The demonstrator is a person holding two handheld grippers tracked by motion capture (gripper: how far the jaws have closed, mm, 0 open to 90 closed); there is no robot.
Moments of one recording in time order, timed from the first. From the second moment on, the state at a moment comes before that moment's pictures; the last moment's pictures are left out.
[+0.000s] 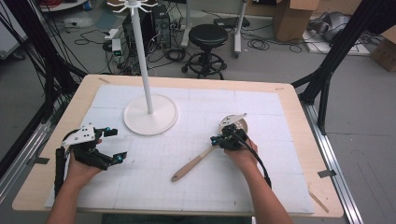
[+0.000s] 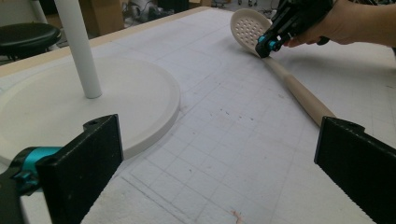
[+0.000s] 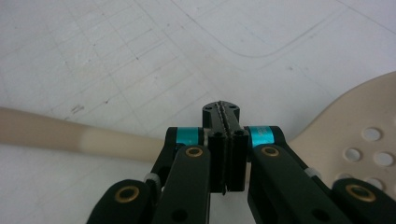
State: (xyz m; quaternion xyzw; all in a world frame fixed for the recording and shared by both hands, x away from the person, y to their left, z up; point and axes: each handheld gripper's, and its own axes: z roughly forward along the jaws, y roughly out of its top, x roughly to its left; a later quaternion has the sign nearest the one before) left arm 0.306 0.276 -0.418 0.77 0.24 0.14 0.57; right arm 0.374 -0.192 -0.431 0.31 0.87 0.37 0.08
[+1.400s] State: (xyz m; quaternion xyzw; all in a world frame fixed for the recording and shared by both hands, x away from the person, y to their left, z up) left arm 0.307 0.277 -0.418 0.77 0.24 0.14 0.57; right arm 0.308 -0.127 -0.437 0.15 0.91 0.39 0.01
